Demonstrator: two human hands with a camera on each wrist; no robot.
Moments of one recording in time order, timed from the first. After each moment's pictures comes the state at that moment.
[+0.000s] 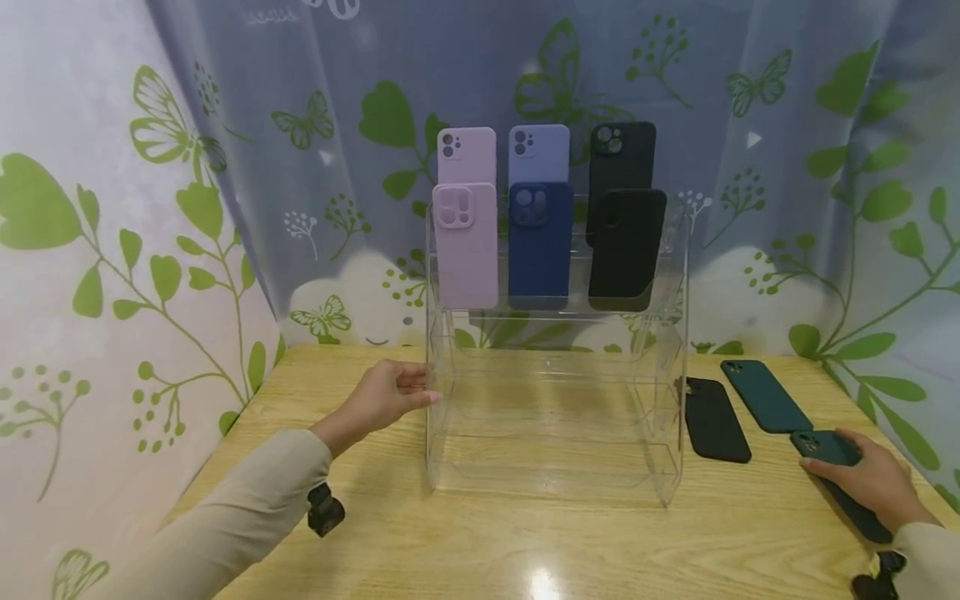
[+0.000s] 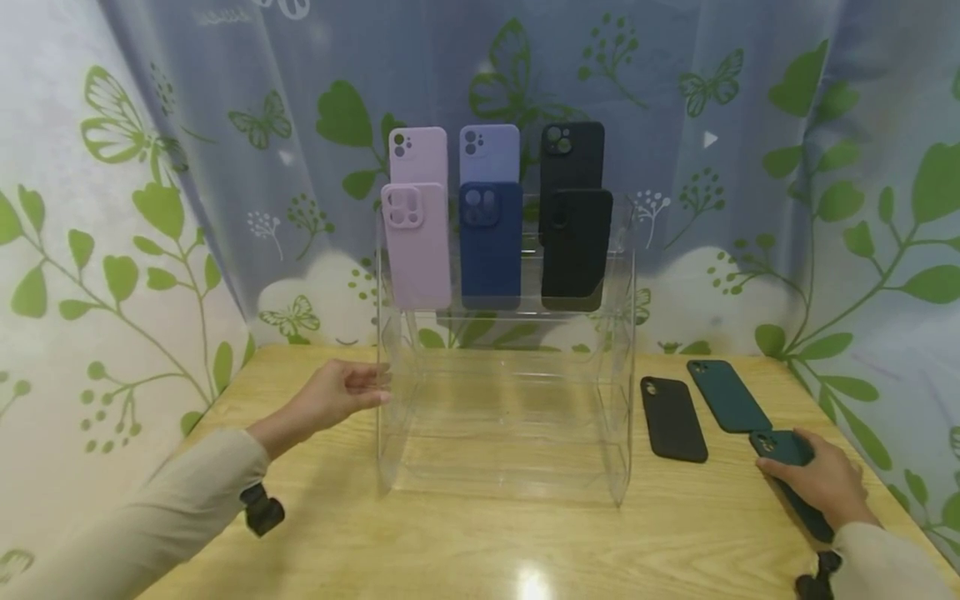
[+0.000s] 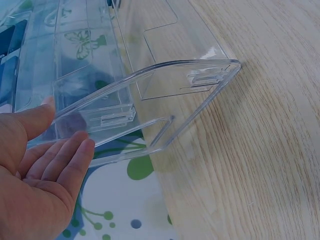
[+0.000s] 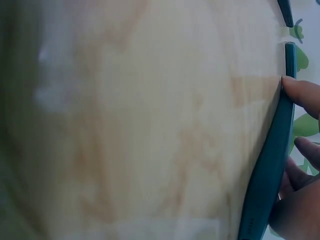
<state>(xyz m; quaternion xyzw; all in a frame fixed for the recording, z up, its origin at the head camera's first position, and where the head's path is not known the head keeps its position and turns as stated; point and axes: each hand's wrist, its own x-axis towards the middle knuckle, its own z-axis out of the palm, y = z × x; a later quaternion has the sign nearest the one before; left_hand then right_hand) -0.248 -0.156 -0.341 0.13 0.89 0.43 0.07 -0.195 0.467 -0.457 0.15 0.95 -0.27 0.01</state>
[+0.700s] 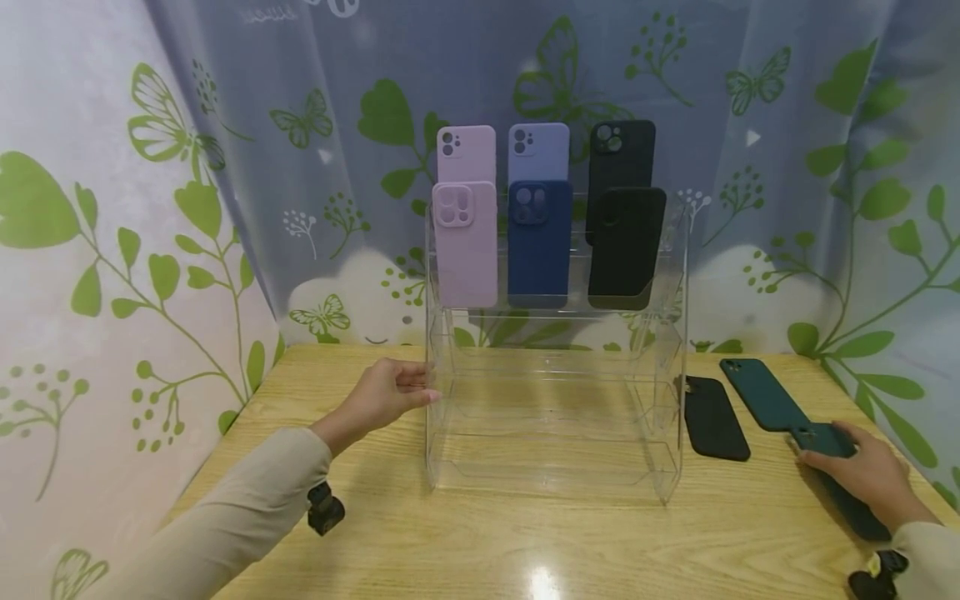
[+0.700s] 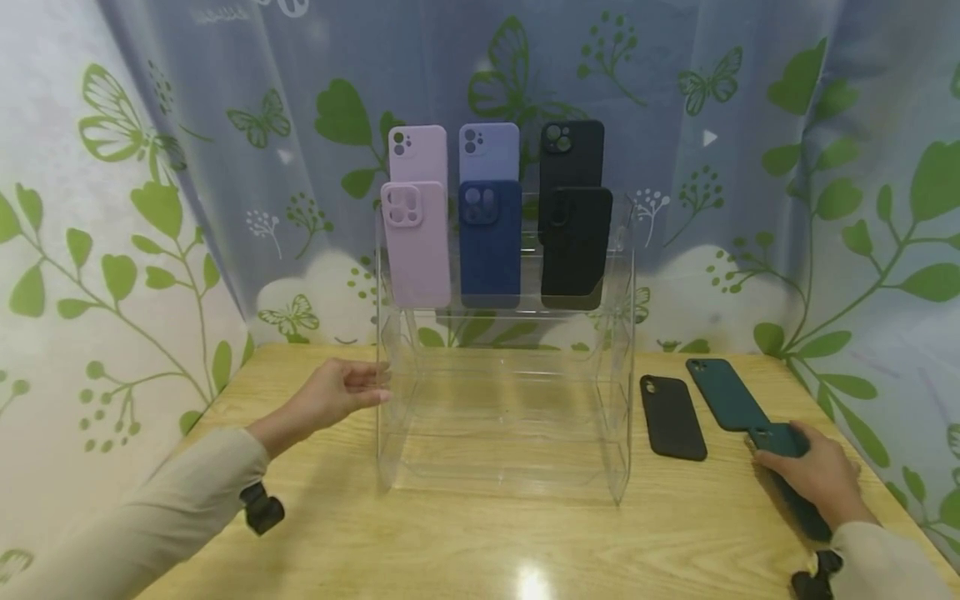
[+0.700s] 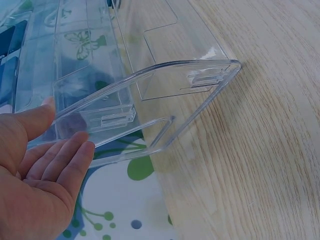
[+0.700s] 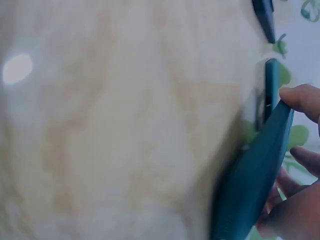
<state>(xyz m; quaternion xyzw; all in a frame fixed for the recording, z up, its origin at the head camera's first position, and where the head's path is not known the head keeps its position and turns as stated) -0.247 -0.155 -0.339 0.13 0.88 0.44 0.08 -0.197 0.460 -0.450 0.17 0.95 -0.27 0.00</state>
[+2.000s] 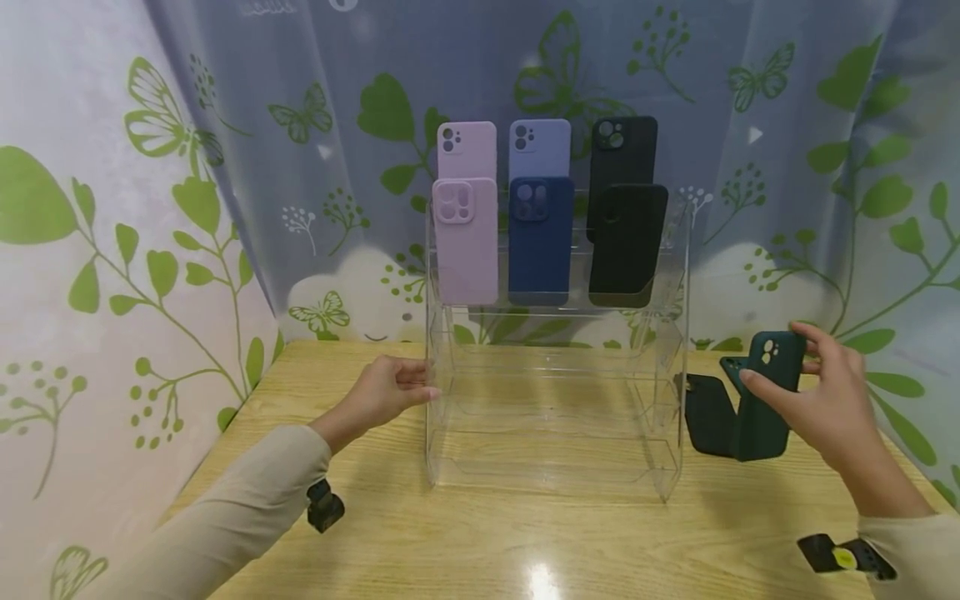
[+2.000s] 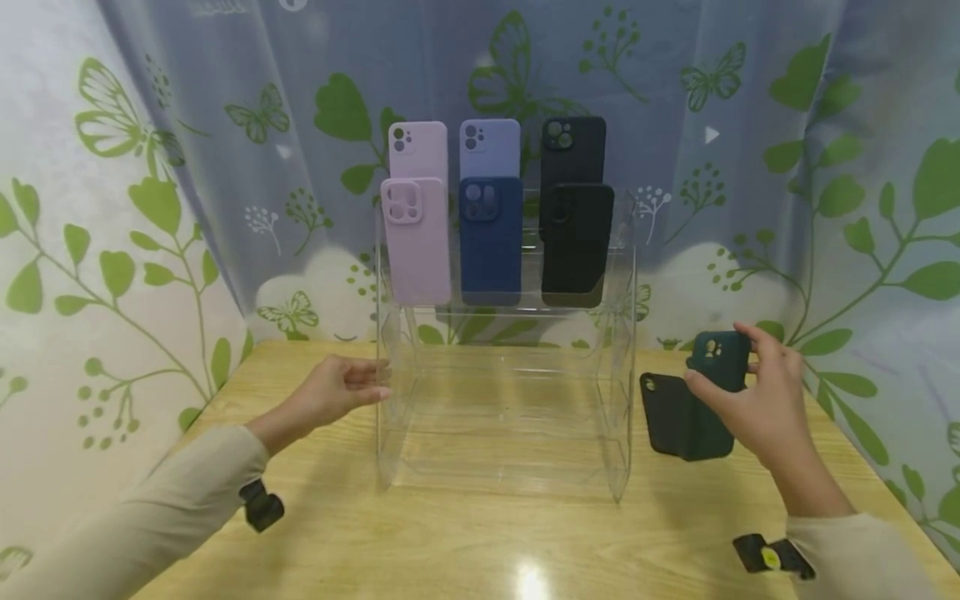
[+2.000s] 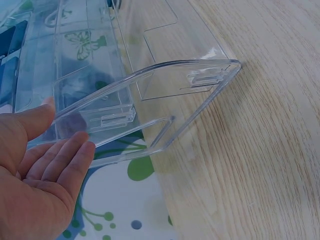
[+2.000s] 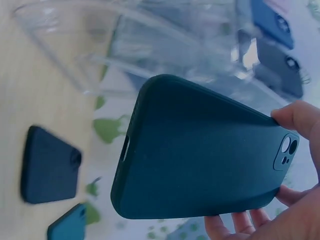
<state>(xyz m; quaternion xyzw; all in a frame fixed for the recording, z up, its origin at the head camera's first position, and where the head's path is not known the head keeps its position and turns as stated) -0.247 -0.155 -0.339 0.13 0.89 0.44 0.08 -0.175 0.325 -0.322 0.04 0.91 -0.36 -0.18</state>
